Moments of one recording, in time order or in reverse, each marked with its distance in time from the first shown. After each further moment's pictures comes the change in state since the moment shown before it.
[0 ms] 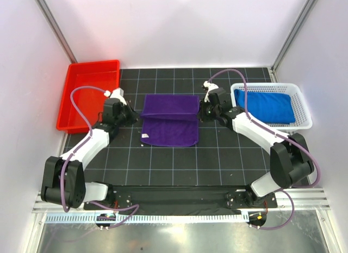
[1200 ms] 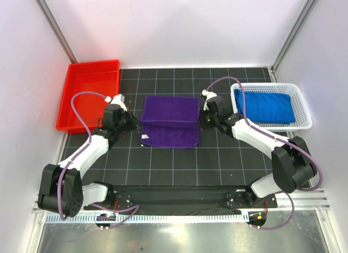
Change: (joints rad) left arm -0.024 -0.080 -0.090 -0.031 -0.009 -0.001; right arm 0.044 -0.046 -0.111 0.013 0.018 0.010
